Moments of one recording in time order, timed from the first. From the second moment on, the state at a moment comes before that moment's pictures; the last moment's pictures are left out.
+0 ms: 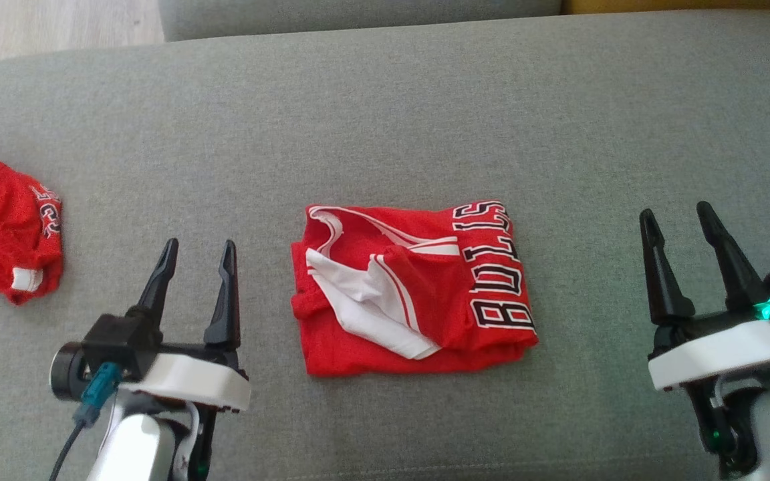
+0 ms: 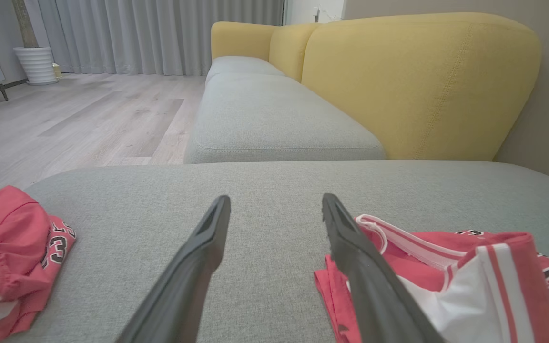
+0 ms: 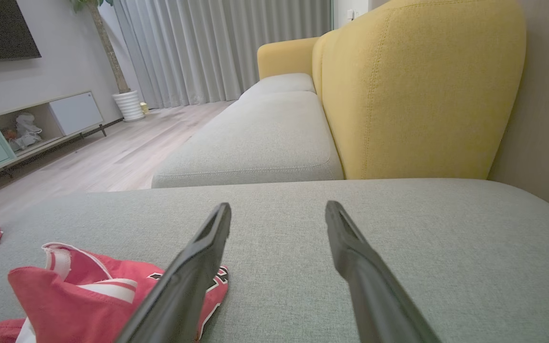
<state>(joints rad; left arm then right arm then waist) -0.07 0.15 -0.25 0.08 -0.23 0.09 -0.23 -0.02 -0.16 0.03 -0.09 0.27 0.12 0.03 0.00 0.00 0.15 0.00</state>
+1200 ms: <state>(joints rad) -0.15 0.12 -0.28 0.11 -0.24 0.09 -0.25 -0.32 -0.08 0.53 0.40 0.36 0.12 0.09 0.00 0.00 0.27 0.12</state>
